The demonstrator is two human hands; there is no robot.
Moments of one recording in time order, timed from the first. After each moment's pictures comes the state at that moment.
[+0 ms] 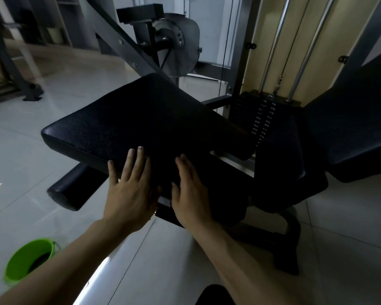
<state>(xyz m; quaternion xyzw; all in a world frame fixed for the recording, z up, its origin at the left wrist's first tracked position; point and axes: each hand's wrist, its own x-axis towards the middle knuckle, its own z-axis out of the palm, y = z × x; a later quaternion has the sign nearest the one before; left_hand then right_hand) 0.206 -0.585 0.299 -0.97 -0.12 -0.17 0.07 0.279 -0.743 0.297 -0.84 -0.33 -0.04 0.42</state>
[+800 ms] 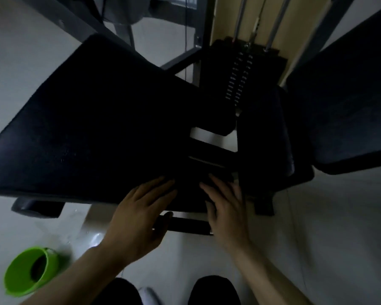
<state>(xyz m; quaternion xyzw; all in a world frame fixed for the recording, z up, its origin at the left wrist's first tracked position) 0.230 -0.600 0.337 -0.98 0.16 -0.09 -0.12 0.292 -0.829 0.278 -0.94 -0.18 -0.10 0.27</state>
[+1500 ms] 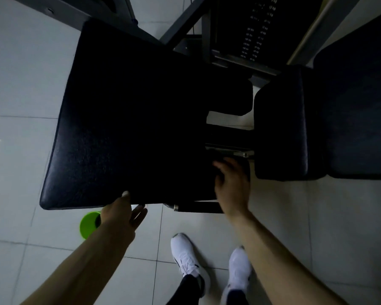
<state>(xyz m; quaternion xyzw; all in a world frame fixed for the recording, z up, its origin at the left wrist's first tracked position) 0.265 -0.544 0.441 -0.44 -0.67 0.03 -0.59 0.324 -0.777 0.326 -0.95 0.01 0.02 0.33</state>
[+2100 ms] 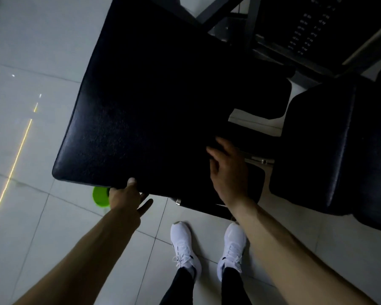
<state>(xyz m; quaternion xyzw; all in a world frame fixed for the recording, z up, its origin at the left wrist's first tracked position) 0.274 -0.557 0.423 -0.43 -0.71 -0.03 -0.55 0.378 -0.751 0.339 -0.91 -0.19 0.07 0.36</state>
